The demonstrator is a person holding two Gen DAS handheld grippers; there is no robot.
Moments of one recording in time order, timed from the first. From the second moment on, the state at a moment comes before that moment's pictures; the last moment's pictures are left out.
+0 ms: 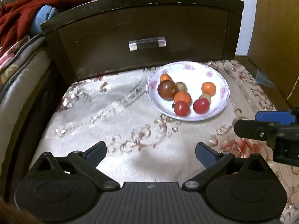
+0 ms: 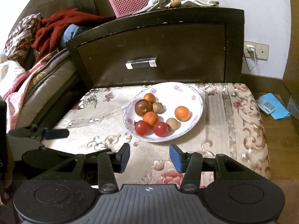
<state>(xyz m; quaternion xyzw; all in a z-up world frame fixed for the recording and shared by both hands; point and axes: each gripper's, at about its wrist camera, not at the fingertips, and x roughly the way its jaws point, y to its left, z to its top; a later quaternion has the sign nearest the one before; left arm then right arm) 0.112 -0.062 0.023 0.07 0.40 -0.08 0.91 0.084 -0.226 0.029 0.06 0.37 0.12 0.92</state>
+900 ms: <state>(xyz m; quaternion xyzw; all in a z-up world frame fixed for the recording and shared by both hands) 0.061 -0.047 0.017 0.05 0.40 -0.07 0.91 0.032 -0.208 0.021 0.07 0.38 0.12 0.92</state>
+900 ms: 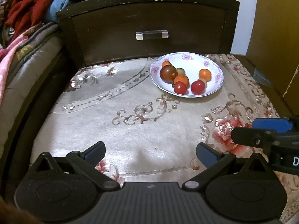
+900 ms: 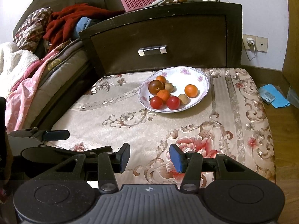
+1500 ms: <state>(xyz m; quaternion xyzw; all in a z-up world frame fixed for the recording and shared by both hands) 0.062 -0.040 0.014 0.02 0.42 -0.08 0.90 0.032 -0.208 0.018 0.07 0.38 0.12 0.92</state>
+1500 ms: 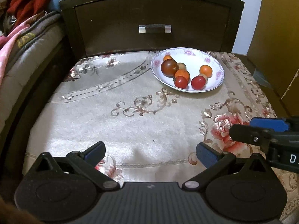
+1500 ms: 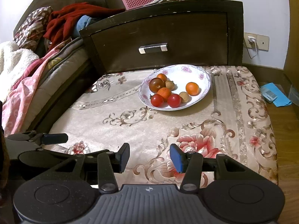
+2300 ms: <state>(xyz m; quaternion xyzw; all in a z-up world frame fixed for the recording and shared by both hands) 0.062 -0.038 0.008 0.04 0.41 -0.05 0.91 0.036 -0.207 0.010 0.06 0.39 0.12 0.91</state>
